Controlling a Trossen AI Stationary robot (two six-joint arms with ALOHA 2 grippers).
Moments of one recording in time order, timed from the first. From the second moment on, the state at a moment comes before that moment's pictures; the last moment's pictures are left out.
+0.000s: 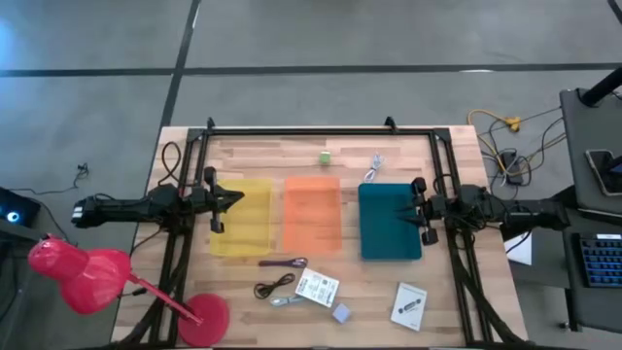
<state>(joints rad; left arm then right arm) -0.01 0.08 0.01 0.17 -0.19 0.11 -0.01 0.03 0.01 0.04 -0.13 -0.04</state>
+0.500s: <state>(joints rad) -0.01 0.08 0.01 0.17 -0.19 0.11 -0.01 0.03 0.01 0.04 -0.13 -0.05</state>
